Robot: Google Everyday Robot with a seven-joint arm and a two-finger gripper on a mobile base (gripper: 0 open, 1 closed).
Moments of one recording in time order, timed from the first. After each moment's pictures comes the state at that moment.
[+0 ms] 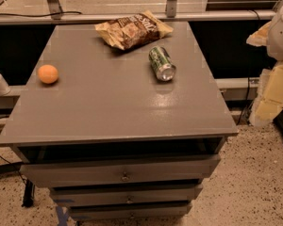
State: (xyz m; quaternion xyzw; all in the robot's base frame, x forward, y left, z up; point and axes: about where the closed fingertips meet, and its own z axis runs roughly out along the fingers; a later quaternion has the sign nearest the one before) arm 0.438 -0.217 0.976 -0.60 0.78 -0.03 0.16
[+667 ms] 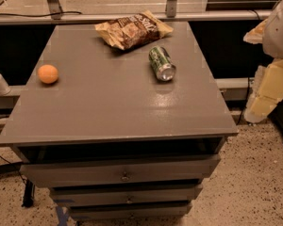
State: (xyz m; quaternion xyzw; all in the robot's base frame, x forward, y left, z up) arm 0.446 -0.211 0.977 -0.60 0.78 -0.03 0.17
